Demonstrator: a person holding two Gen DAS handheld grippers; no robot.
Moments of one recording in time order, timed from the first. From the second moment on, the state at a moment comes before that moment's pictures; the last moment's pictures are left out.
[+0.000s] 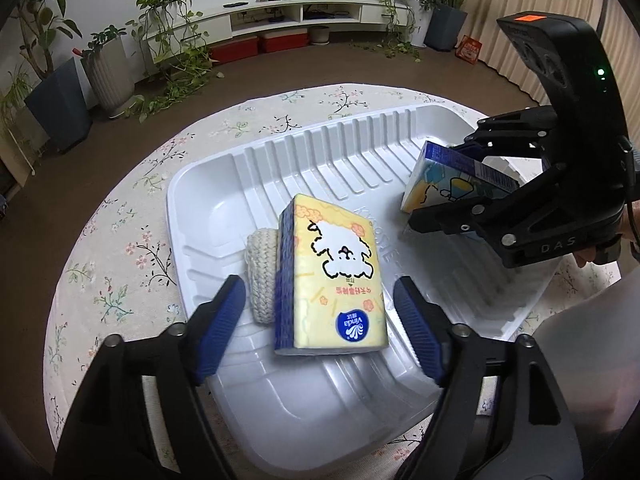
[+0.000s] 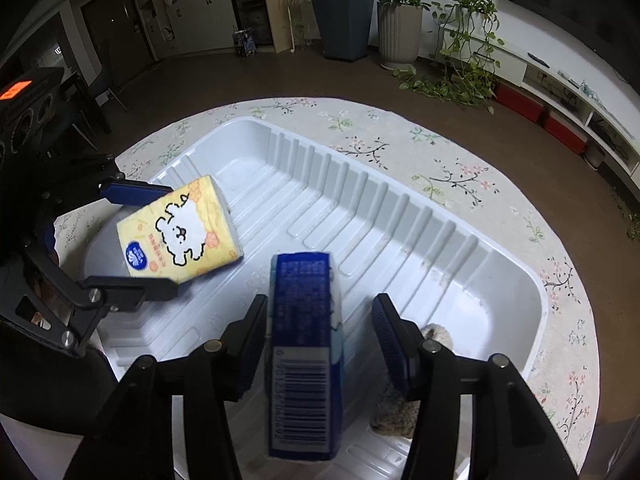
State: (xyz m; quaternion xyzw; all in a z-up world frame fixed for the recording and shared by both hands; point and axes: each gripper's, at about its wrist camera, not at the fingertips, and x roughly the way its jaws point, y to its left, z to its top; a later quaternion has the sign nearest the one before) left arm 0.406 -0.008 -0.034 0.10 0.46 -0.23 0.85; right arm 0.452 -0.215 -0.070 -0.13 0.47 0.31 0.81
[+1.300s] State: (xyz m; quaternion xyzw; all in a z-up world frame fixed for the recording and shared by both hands) left arm 0.252 0.091 0.036 -0.02 0.36 -0.12 0.92; right arm 0.321 -0.362 0.015 -0.01 0.38 0.22 0.90
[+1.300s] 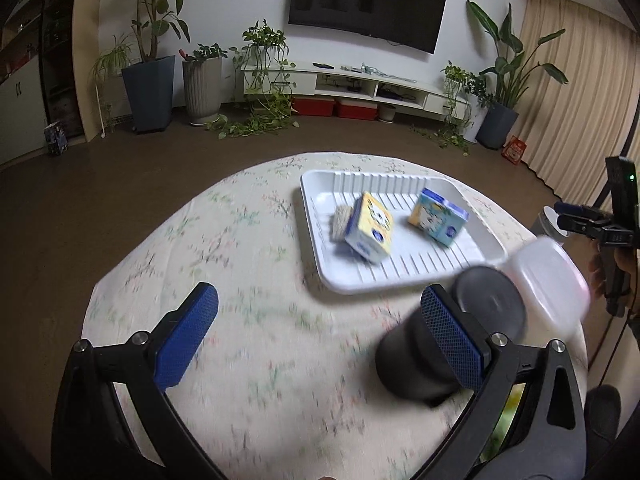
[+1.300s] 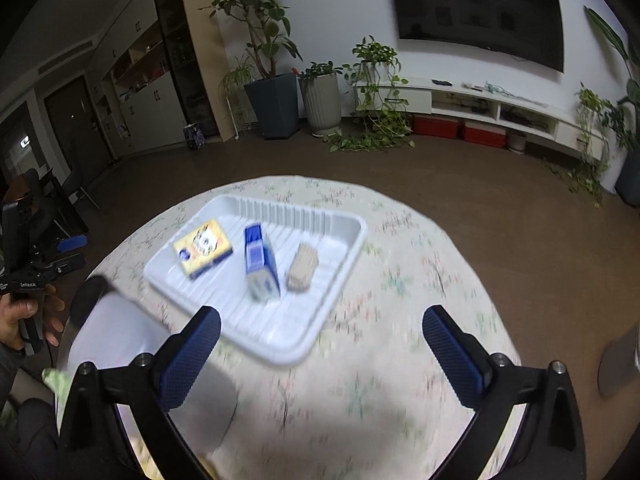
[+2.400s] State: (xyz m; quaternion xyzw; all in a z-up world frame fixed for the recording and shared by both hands) left arm 0.070 0.005 -0.019 0.02 0.39 -0.18 0.90; right arm 0.076 -0.295 -0.066 -0.02 0.42 0.18 0.89
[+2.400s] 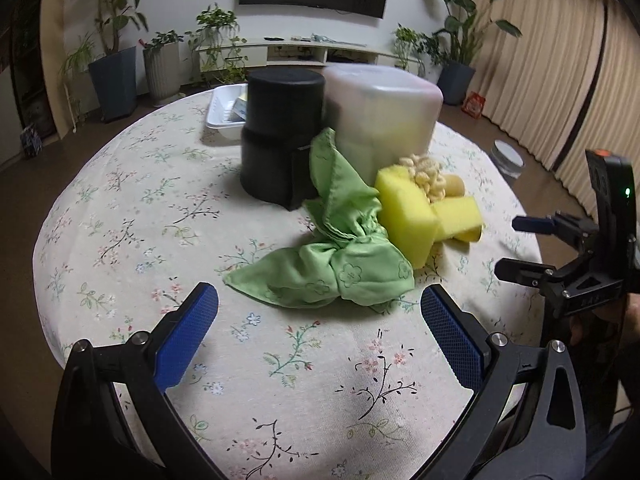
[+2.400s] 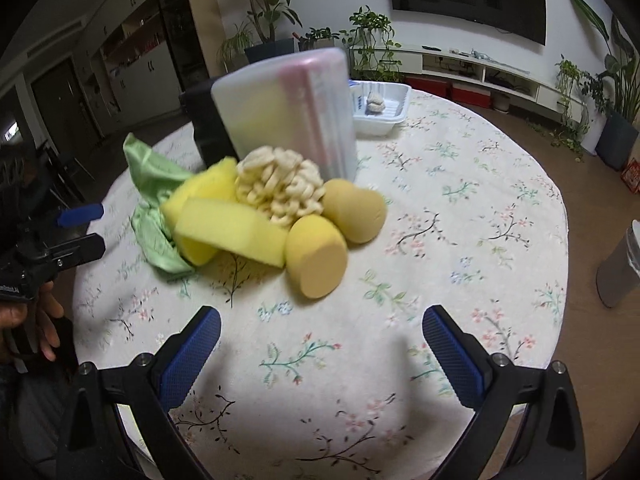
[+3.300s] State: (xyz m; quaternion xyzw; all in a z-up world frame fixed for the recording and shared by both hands) left arm 0.112 -0.021 -0.043 0.04 0.43 -0.16 0.89; right arm 0.113 -0.283 -0.082 0.00 0.44 0.17 0.88
